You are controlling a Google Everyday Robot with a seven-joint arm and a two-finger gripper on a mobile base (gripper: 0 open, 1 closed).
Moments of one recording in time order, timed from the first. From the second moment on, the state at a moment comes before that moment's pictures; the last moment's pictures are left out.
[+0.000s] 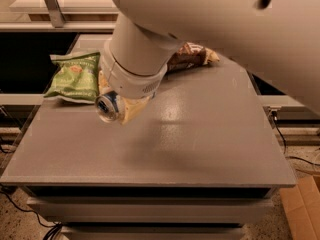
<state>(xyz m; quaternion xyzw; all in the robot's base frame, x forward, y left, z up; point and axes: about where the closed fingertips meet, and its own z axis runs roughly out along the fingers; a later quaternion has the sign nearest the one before) 0.443 0.084 0.929 -0.90 0.37 -0.05 0.24</state>
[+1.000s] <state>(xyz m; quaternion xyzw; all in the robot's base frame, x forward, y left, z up) 0.428 0.111 0.896 -0.93 0.36 -0.03 0.10</state>
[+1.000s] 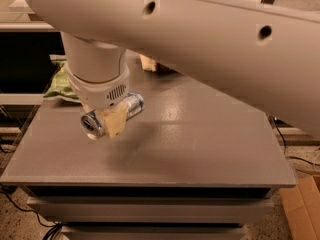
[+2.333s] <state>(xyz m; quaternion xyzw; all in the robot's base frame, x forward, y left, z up) 0.434 0.133 0.856 -0.88 0.47 0.06 0.06</state>
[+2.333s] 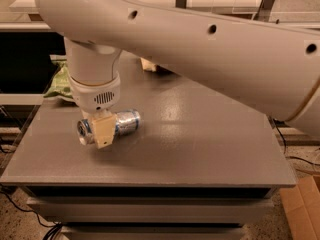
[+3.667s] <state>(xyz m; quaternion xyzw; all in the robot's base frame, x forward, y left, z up) 0.431 0.142 0.854 -0.87 0.48 0.11 0.06</state>
